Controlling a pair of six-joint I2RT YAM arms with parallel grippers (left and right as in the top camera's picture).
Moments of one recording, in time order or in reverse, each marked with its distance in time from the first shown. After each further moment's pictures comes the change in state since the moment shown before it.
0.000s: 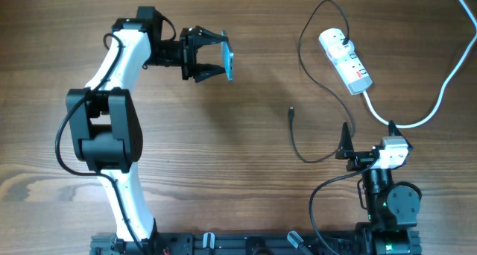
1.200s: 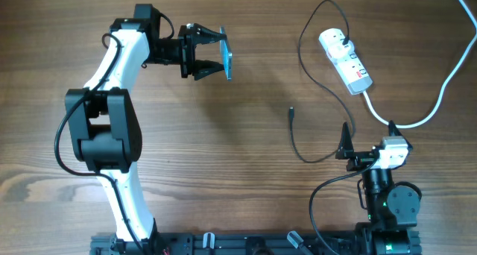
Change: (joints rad) left arm 0.008 0.000 0.000 0.059 -0.001 0.027; right arm 0.000 0.000 0.000 0.000 0.000 0.000
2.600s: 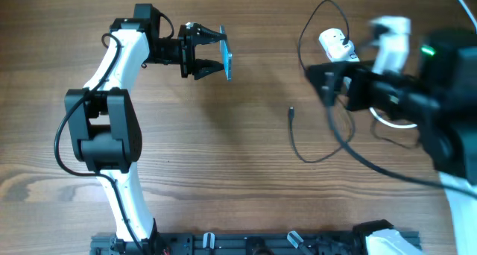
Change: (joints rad) left arm 0.000 -0.002 0.001 0.003 0.001 0.026; right arm 0.230 1.213 1.618 -1.075 -0.420 0.305
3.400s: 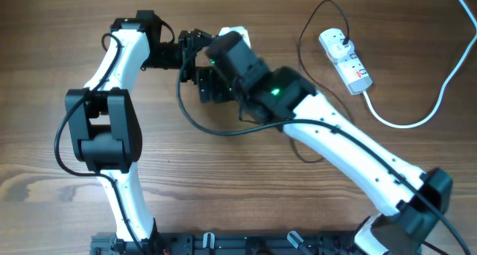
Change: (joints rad) left arm -0.002 0.000 0.000 -0.159 0.000 -0.011; right arm 0.555 0.507 0.048 0.282 0.617 0.238
